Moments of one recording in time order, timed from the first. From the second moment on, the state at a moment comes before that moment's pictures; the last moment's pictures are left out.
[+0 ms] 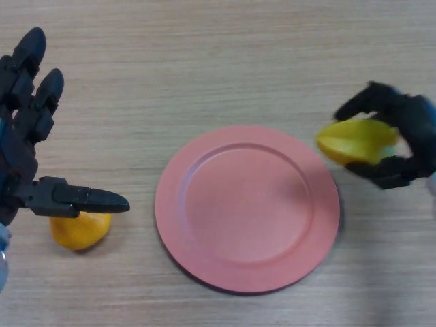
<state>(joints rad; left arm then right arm) -0.07 0.31 0.25 -0.43 -0.30 0.29 -0.16 -0.34 -0.32 0.04 0.10 -0.52 0.06 0.21</state>
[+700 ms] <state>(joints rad) -0.09 0.31 0.24 -0.33 -0.30 0.23 -0.15 -0.29 -0.19 0.29 -0.03 -0.11 0.38 -0.03</state>
